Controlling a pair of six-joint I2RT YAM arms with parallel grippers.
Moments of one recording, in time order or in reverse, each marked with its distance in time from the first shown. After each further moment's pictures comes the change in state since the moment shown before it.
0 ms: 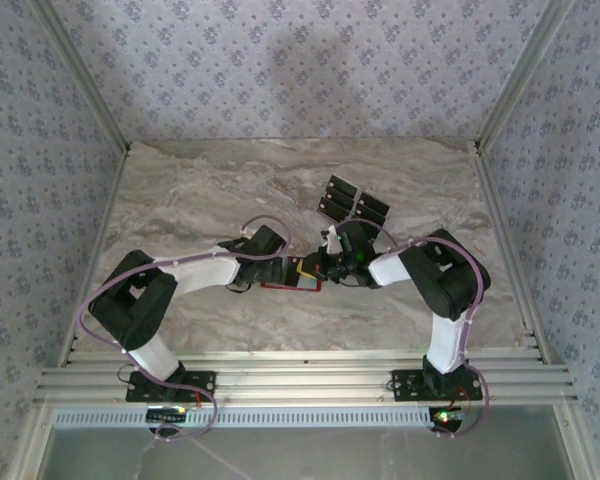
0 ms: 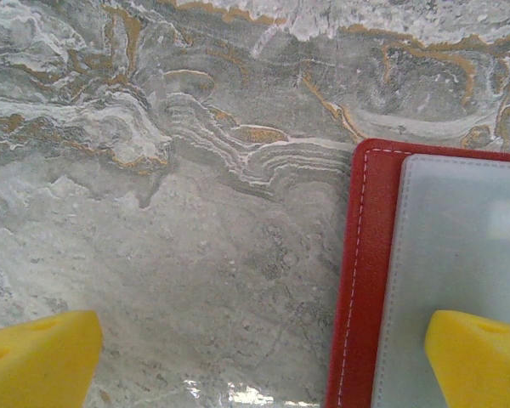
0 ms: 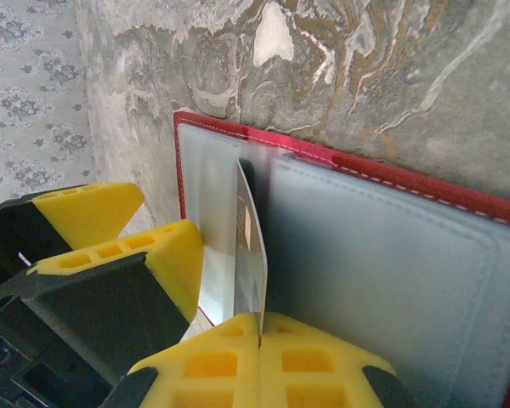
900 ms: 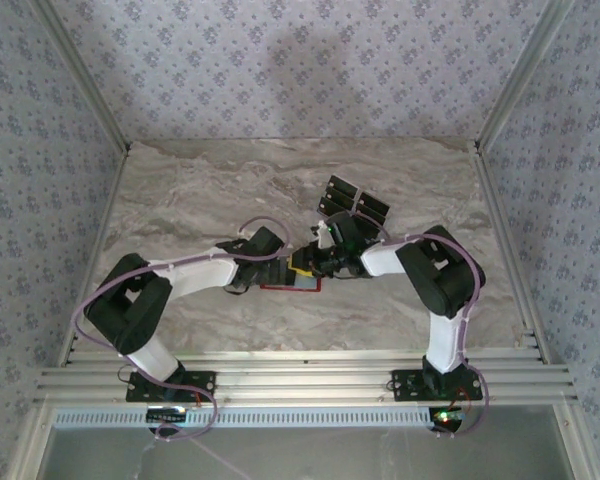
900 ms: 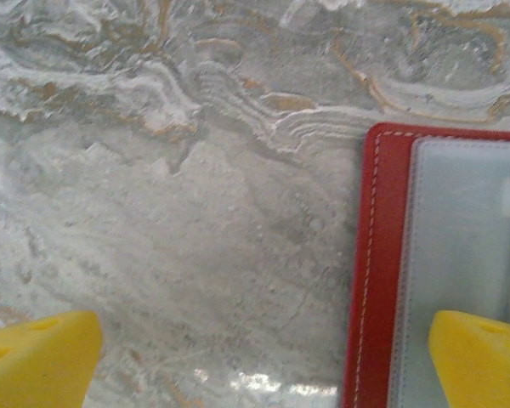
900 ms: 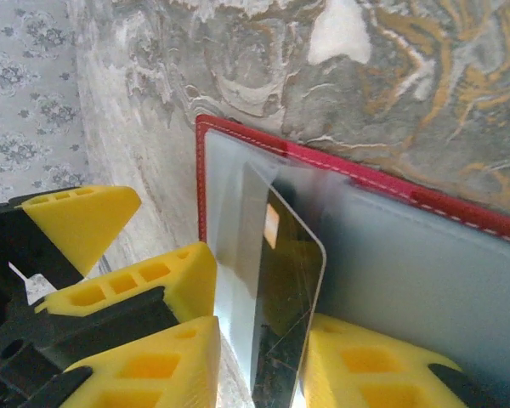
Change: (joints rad) left arm -0.006 -0.038 -0.003 -0.073 -0.011 -0.020; right arm 0.023 0.019 0.136 -0.199 -0.026 -0.085
